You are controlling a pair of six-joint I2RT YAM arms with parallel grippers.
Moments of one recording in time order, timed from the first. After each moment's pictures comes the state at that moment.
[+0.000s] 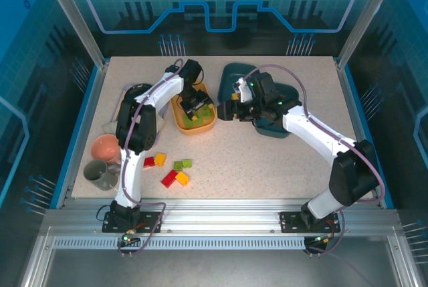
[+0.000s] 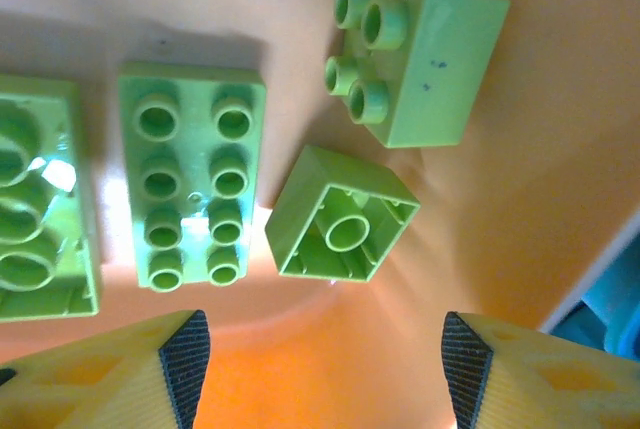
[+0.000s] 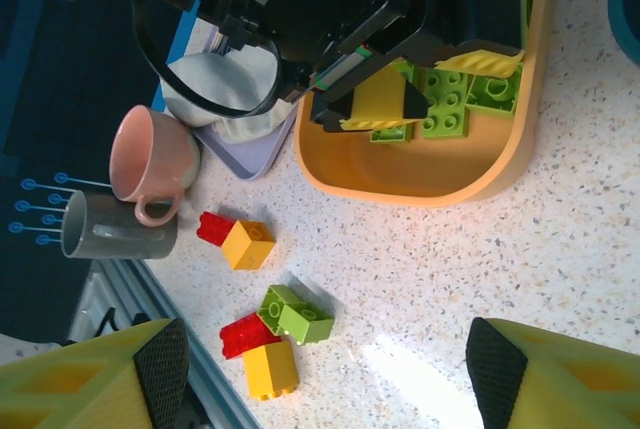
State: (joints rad) left arm -0.32 2.24 1.93 -1.07 0.32 -0.96; right arm 0.51 1.54 1.24 -0.46 -0.52 0.47
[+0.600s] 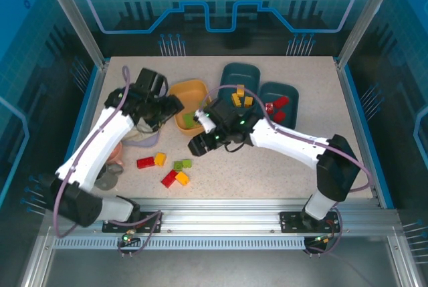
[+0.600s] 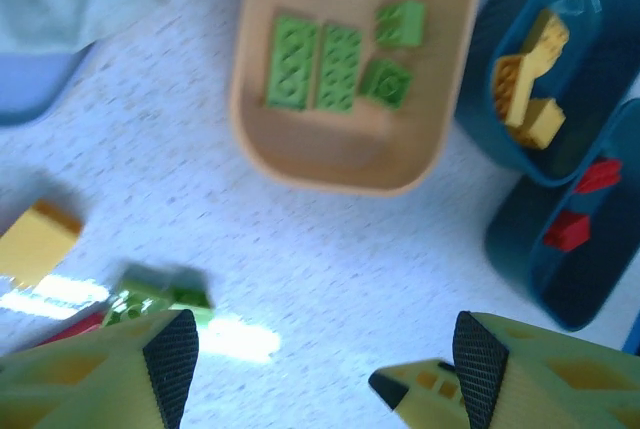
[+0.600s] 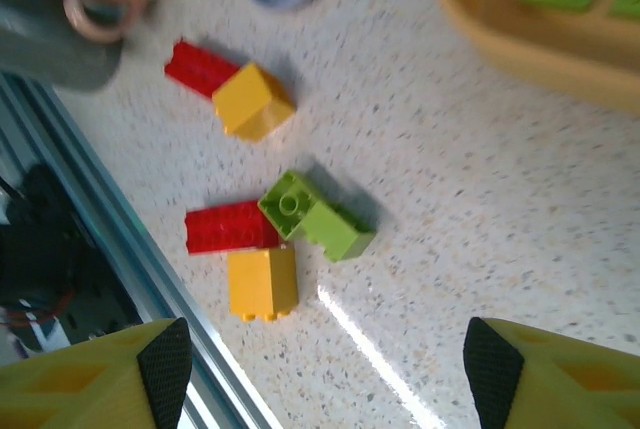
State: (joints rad) left arm -0.34 1.31 1.34 -1.08 0.08 -0.98; right arm 0.92 1.68 1.33 -0.60 -0.25 0.33
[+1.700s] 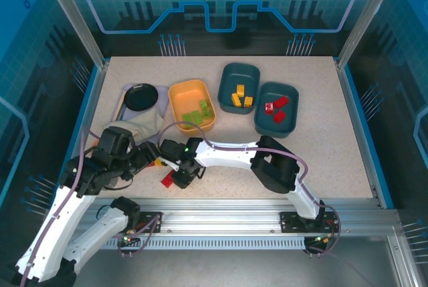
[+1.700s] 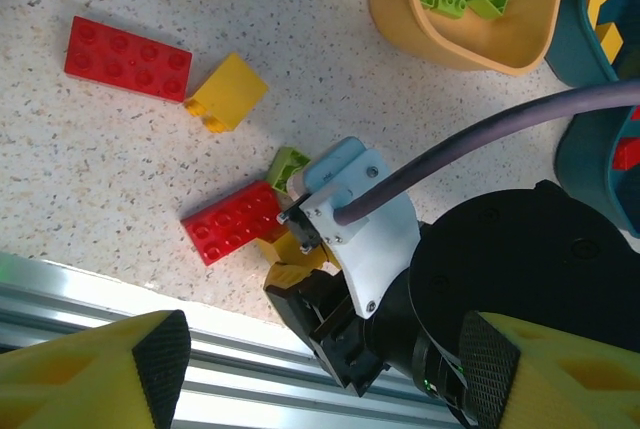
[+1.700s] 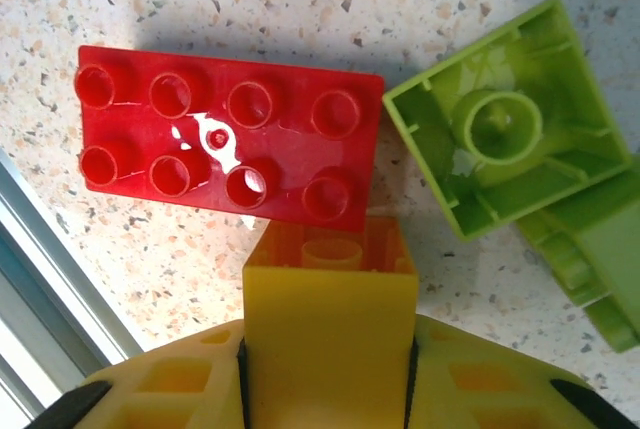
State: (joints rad) left arm -0.37 0.68 0.97 -1.26 0.05 -1.01; right arm 1.18 2.15 1.66 -0.84 -0.08 0.23
